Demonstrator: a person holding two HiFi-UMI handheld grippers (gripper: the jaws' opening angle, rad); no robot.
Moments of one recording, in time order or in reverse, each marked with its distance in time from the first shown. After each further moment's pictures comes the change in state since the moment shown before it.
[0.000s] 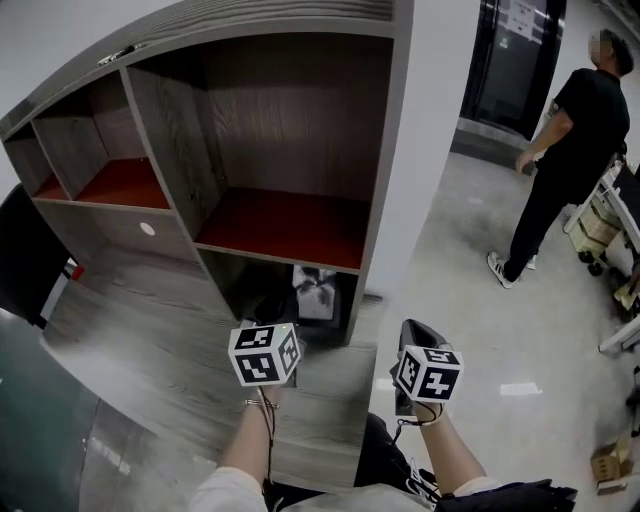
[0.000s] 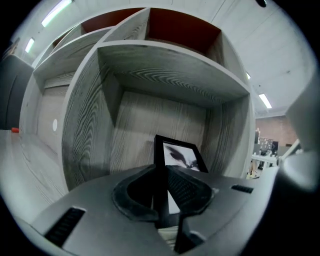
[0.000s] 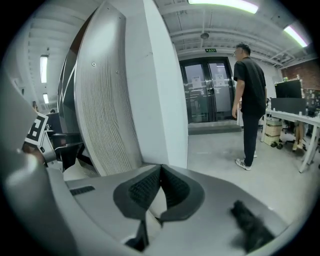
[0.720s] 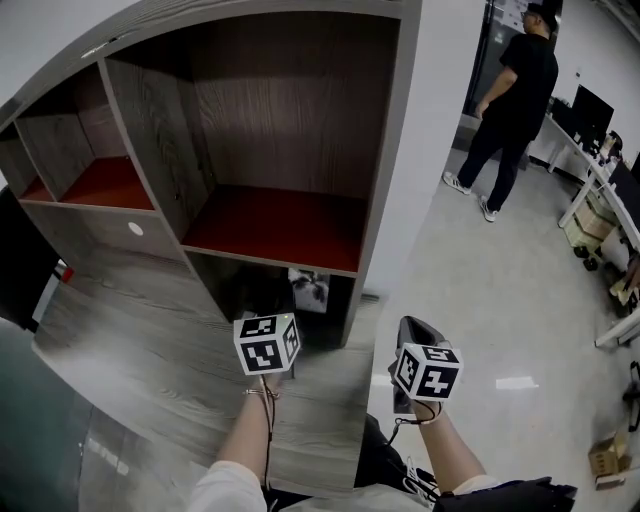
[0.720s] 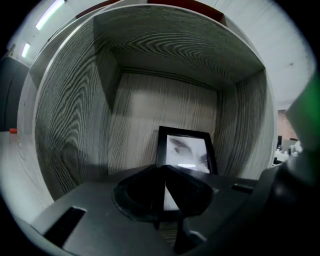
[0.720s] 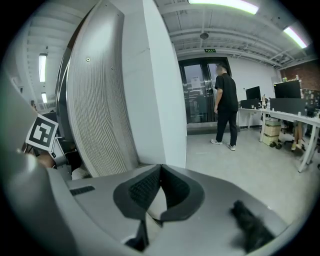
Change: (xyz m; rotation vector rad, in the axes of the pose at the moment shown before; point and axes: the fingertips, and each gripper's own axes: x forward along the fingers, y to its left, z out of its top) left arm 0.039 0.014 -0.021 0.031 0.045 0.041; right arm 0.014 -0.006 0.000 0.001 -0.003 -0.014
